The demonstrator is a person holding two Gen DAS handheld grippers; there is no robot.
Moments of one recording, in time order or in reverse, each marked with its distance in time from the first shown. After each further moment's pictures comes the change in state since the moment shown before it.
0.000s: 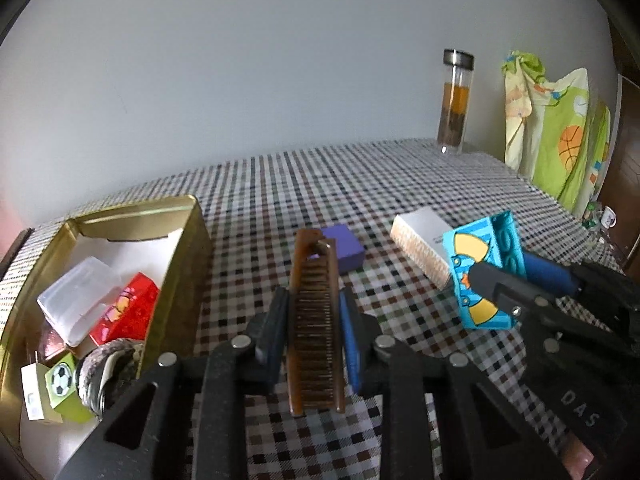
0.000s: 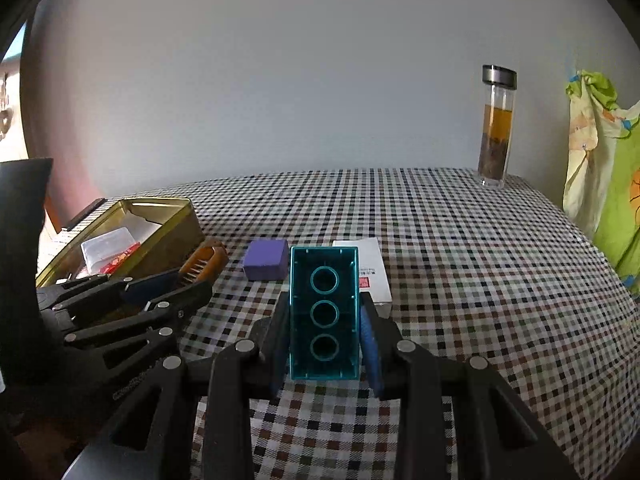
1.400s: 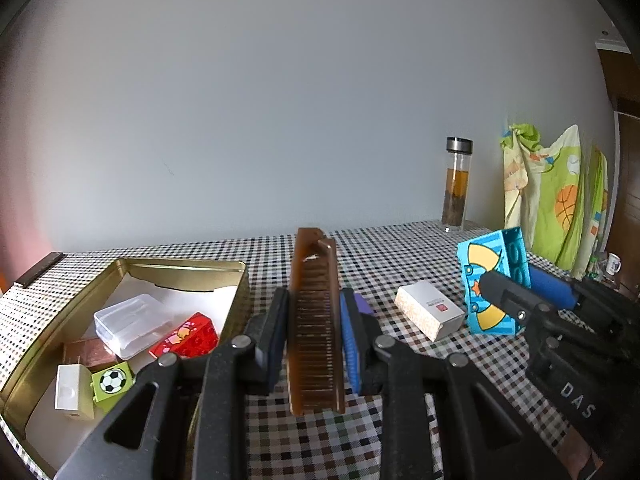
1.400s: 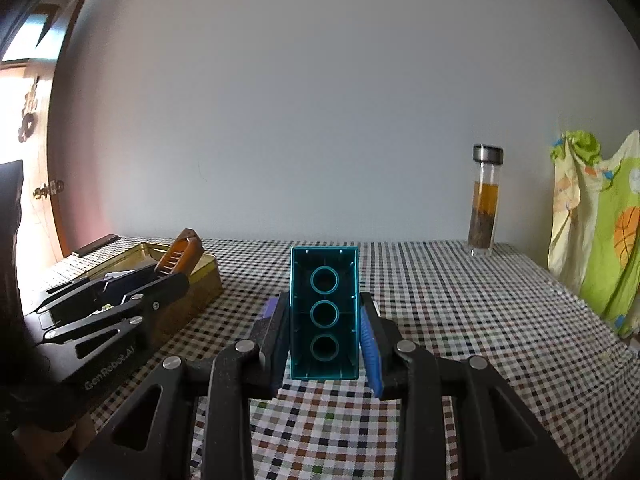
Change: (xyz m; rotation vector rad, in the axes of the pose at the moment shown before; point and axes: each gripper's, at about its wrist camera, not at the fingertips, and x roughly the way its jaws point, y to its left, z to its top) left arm -0.063 0.013 -0.011 -0.058 -0.312 0.056; right arm -0.049 0.024 -0.008 -0.062 -0.285 -0.018
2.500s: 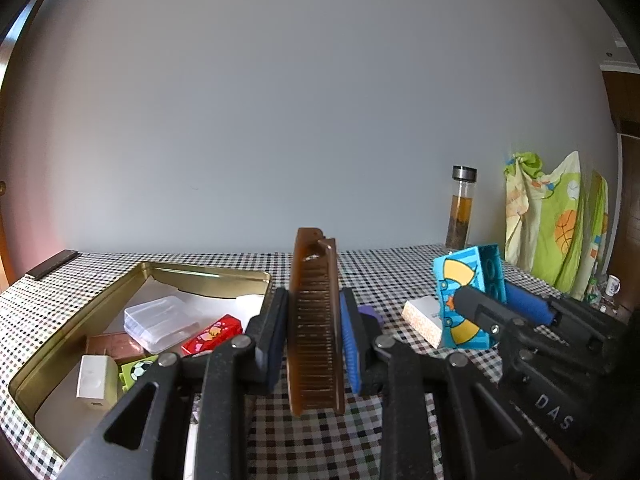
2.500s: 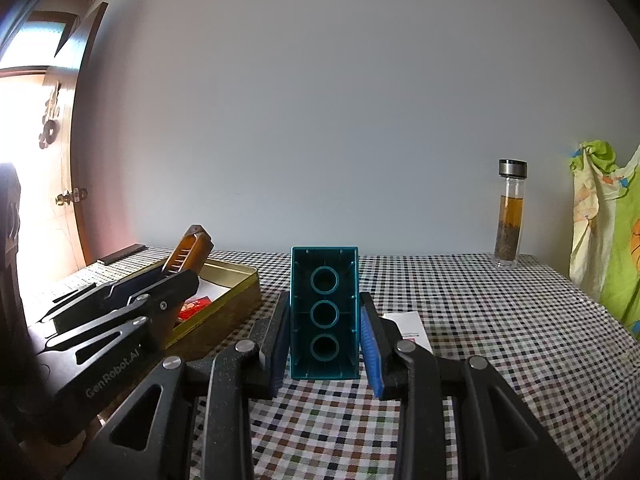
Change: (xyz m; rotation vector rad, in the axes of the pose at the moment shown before) left arm -0.030 0.018 -0.005 -0.049 -0.081 0.014; right arm -0.007 0.033 0.004 0.007 -0.044 0.080
